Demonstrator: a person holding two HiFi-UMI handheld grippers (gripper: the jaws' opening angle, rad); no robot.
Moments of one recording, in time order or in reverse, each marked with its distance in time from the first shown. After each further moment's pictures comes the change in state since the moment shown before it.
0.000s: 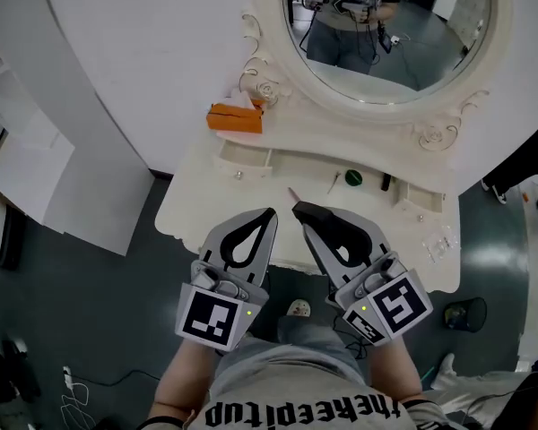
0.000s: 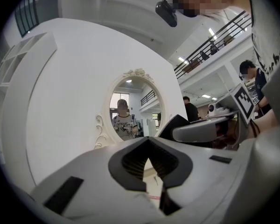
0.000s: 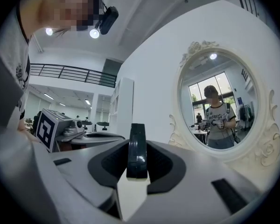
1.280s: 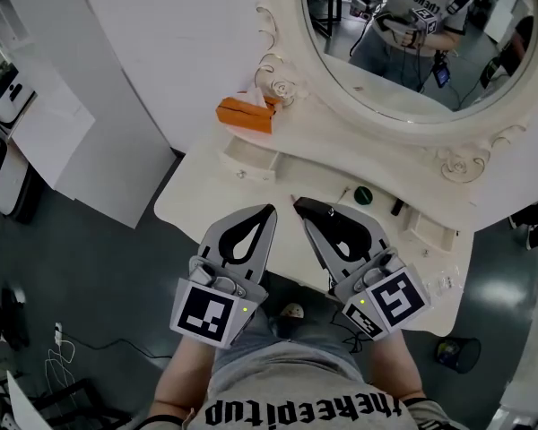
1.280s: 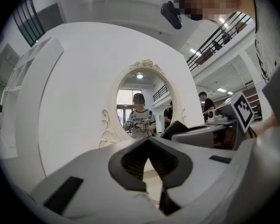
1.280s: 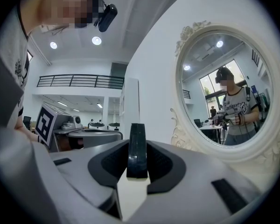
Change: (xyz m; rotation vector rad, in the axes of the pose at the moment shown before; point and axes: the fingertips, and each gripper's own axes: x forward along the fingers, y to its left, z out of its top) left arm 0.052 -0.003 -0.010 -0.026 0.037 0.176; right arm 0.016 -0.063 -0.027 0.039 0.008 0.184
